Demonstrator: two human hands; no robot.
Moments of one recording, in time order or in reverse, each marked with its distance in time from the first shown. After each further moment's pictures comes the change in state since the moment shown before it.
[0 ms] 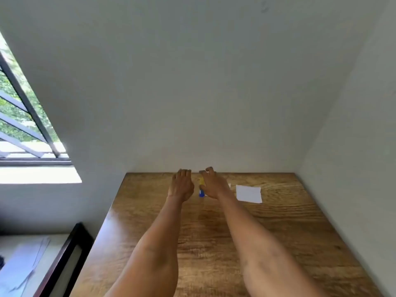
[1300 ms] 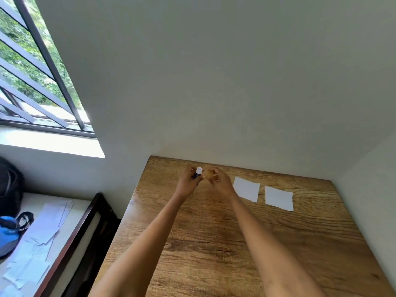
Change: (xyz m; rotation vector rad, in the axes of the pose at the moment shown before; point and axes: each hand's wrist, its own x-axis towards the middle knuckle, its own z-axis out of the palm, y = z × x) left_hand -0.011 -0.072 0.008 -1.100 0.112 -0.270; right_hand 0.050 -0.040 0.057 0.740 0.019 0.086
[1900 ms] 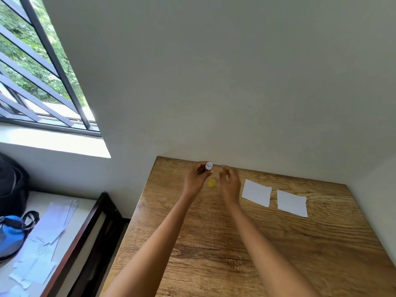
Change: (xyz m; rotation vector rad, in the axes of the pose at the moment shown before) left_hand 0.010 0.013 -0.007 -0.172 0.114 0.032; right_hand 0.001 -0.002 0.032 0.207 0.458 0.004
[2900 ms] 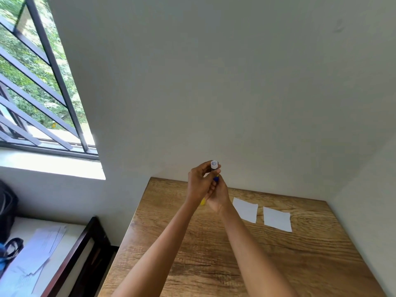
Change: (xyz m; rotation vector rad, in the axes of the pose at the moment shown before) left_hand -0.020 0.086 0.024 -0.208 0.036 0.114; right_hand 0.002 -0.078 -0.013 1.095 -0.327 0.510
